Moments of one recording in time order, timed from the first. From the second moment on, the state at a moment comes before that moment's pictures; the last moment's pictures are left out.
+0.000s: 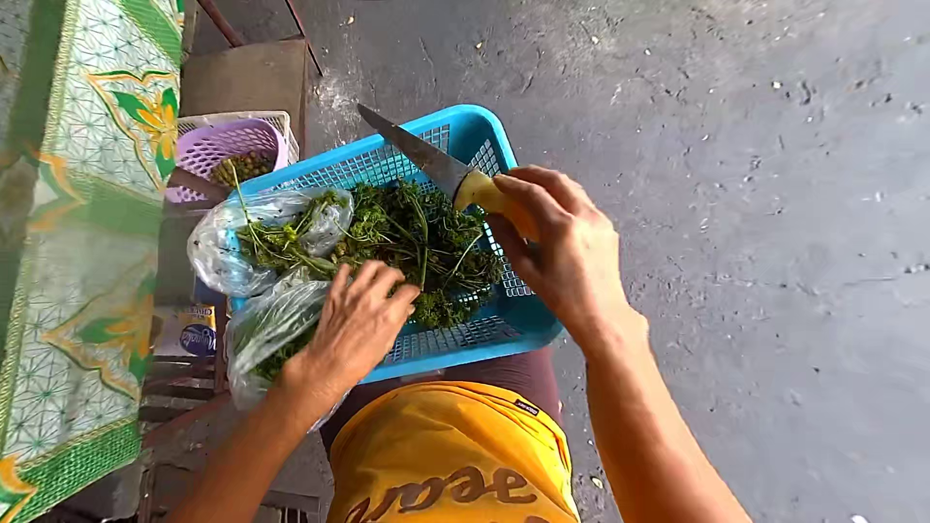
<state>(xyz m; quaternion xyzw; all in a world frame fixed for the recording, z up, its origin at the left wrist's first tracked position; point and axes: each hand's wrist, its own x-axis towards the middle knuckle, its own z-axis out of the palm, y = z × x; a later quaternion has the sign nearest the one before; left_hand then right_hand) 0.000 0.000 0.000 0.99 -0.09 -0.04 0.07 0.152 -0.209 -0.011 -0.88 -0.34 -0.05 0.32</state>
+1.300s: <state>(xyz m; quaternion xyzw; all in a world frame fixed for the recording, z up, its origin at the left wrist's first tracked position) -0.013 -0.013 0.028 0.58 0.23 0.10 0.78 0.125 -0.189 0.026 -0.73 -0.36 0.09 0.57</state>
